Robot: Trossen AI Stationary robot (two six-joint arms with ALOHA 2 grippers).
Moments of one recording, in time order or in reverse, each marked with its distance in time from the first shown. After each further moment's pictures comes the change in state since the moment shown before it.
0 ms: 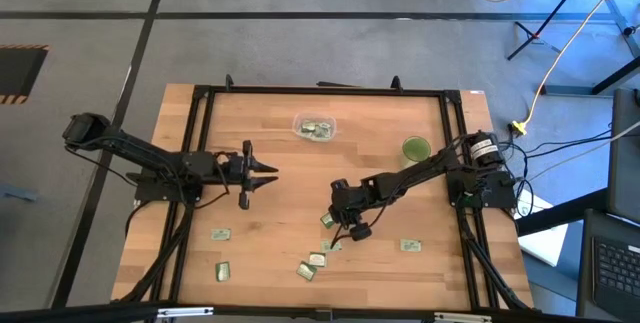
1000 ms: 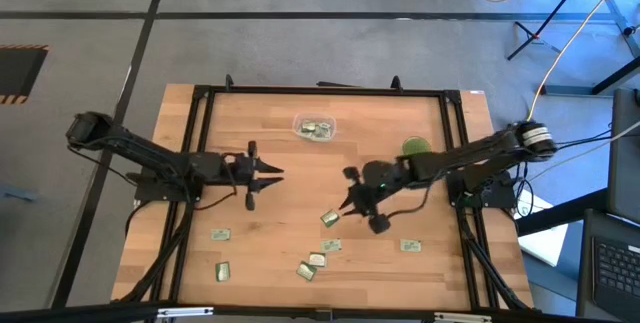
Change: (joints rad) left arm 0.000 0.088 0.057 -0.001 -0.010 -0.001; right arm -0.029 -0.420 -0.090 0.036 -0.164 -0.007
